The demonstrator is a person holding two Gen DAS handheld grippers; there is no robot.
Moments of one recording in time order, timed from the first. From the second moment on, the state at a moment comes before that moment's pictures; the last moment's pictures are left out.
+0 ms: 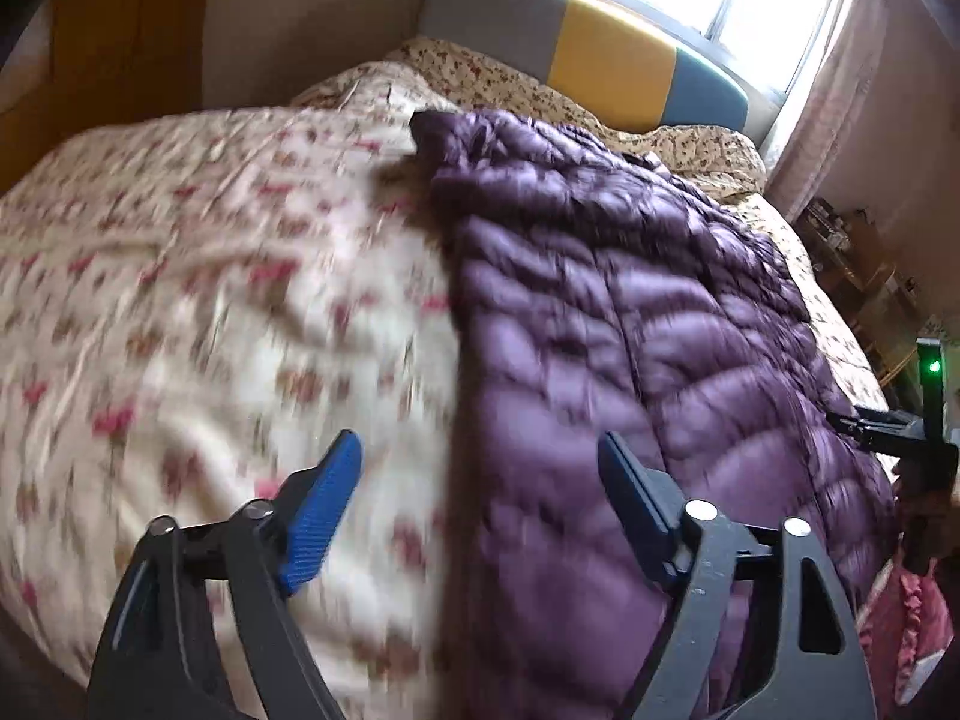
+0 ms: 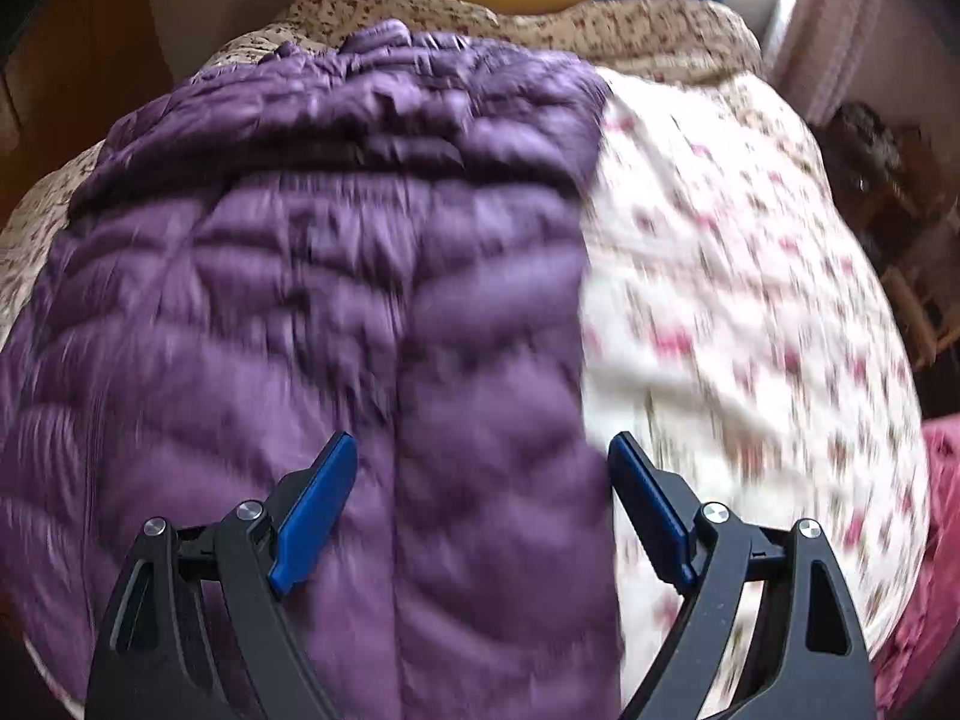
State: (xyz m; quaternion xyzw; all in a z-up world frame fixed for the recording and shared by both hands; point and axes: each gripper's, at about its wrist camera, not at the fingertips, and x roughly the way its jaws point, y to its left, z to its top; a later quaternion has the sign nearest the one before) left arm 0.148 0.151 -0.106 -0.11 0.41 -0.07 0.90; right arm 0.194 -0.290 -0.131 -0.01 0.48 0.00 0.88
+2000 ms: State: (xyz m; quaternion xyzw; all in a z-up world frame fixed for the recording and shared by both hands) left arm 0.464 0.165 -0.048 -0.21 0.41 -0.07 0.88; right arm 0.463 -0.287 -0.018 0.10 0.41 0.03 0.90
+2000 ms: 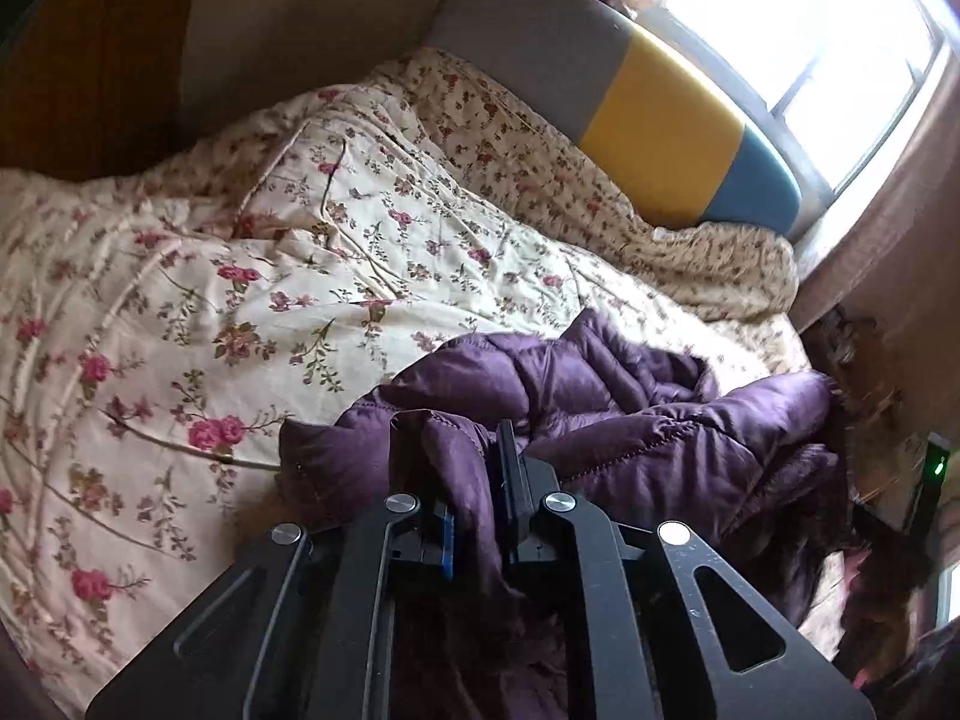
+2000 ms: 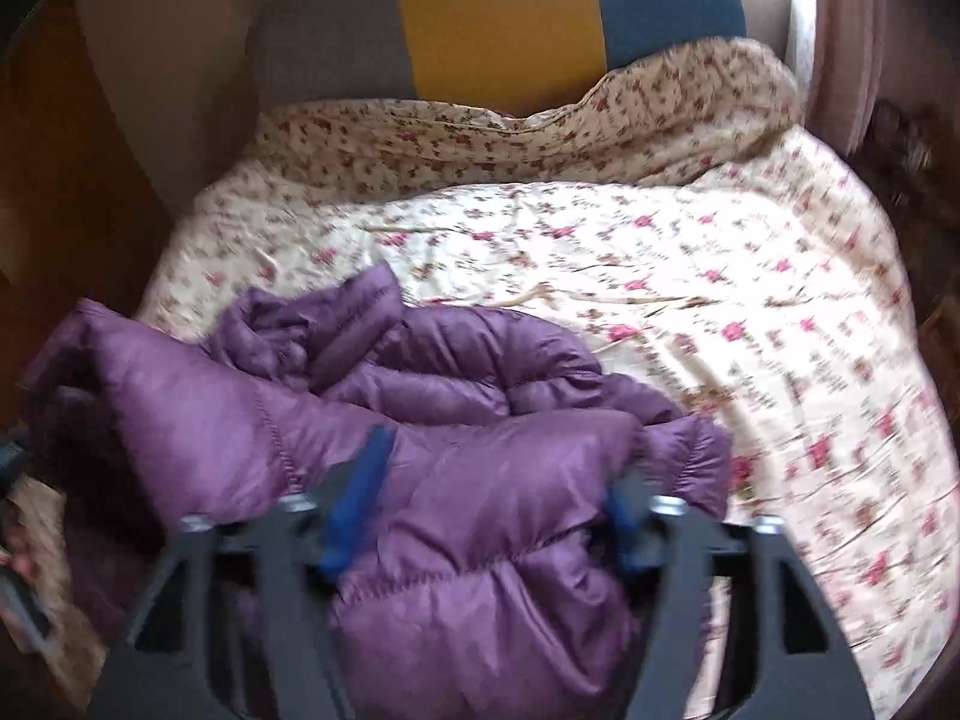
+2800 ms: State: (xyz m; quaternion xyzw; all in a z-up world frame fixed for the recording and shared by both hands) left arm 0.354 0.179 -0.115 -0.32 0.42 -0.14 0.84; right arm 0.371 -0.344 -0.095 0.17 0.46 0.01 0.87
